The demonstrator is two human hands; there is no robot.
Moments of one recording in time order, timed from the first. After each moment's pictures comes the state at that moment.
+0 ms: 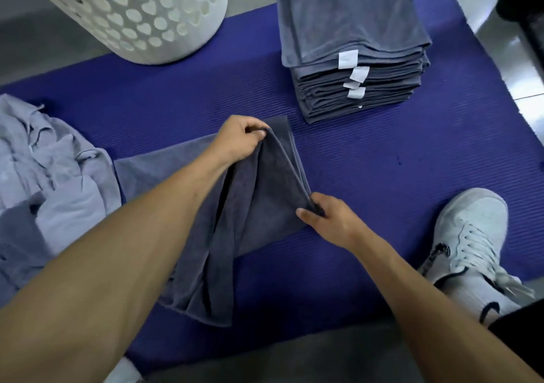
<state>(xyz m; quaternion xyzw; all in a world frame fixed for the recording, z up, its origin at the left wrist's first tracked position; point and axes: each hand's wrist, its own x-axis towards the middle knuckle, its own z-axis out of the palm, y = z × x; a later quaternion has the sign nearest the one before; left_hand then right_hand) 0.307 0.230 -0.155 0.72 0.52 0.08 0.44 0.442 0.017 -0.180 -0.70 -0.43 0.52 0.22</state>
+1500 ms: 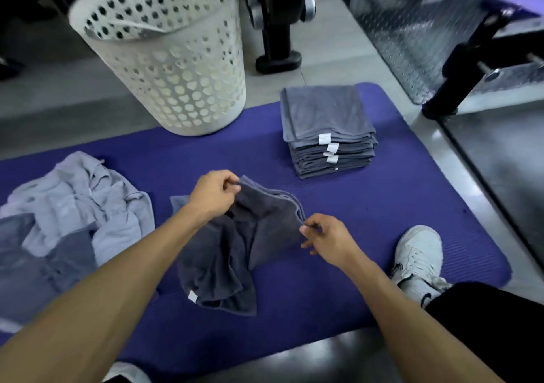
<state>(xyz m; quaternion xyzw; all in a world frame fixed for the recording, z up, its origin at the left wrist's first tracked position) 0.229 0.159 -0.014 0.76 0.55 0.09 0.33 0.426 -0.009 -0.068 -0.74 -0.40 0.46 0.30</state>
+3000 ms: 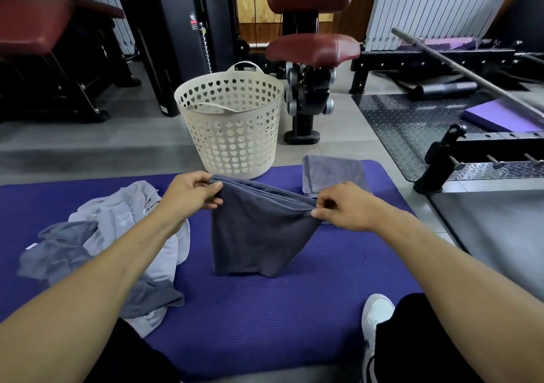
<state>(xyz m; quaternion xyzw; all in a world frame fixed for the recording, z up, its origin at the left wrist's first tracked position) 0.119 0.082 0.166 0.57 0.54 0.36 0.50 0.418 -0.012 0.168 -0.66 -0.73 0.16 0.09</state>
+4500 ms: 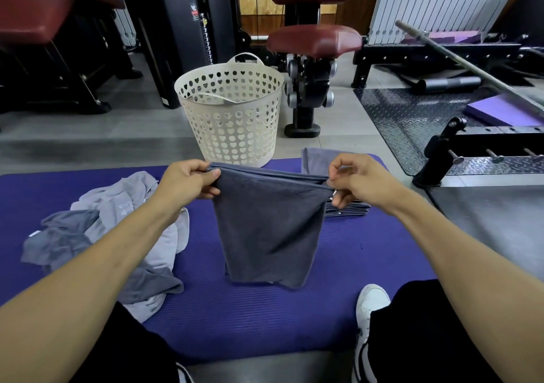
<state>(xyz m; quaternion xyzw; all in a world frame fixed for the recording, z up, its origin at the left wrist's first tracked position) 0.121 0.071 0.170 0.57 0.55 0.38 0.48 0.429 -0.030 0.195 -0.63 -0.52 0.42 0.38</state>
